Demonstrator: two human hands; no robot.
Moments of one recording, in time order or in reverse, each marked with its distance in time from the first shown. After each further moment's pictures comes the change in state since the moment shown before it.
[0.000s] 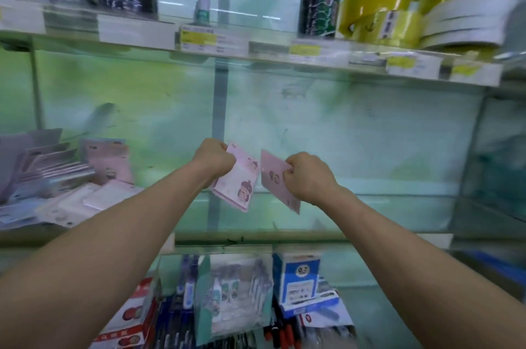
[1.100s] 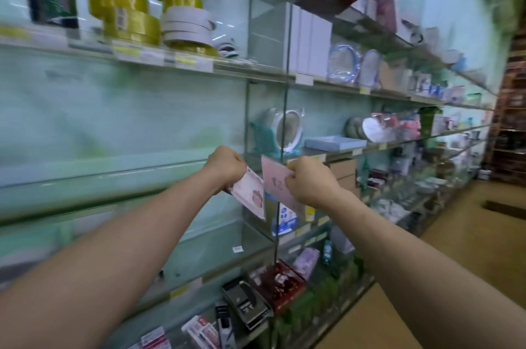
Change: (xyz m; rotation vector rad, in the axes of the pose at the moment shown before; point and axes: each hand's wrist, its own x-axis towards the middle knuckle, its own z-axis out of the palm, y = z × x) left_hand -0.275 0.207 0.257 -0.031 -0.534 0.325; right_hand -0.290 0.237 -0.216 -0.265 0.125 0.472
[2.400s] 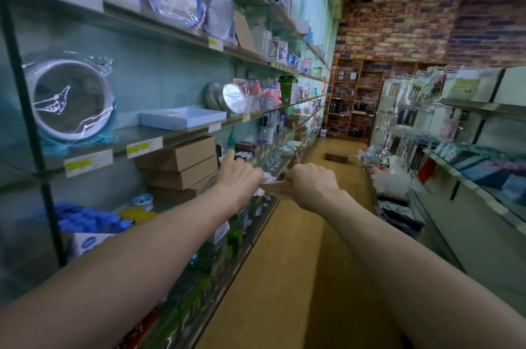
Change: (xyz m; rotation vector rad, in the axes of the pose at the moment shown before) left_hand 0.128 0.162 0.407 0.940 -0.133 1.018; right_hand 0.066 0.341 -0.037 -0.518 -0.177 0.490
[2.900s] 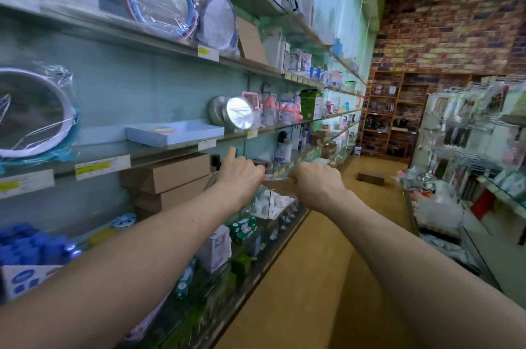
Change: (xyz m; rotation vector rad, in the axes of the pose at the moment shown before) left_hand 0.141 0.042 0.012 0.073 -0.045 -0.149; right_hand 0.136 0.113 0.021 0.021 0.085 -0.161
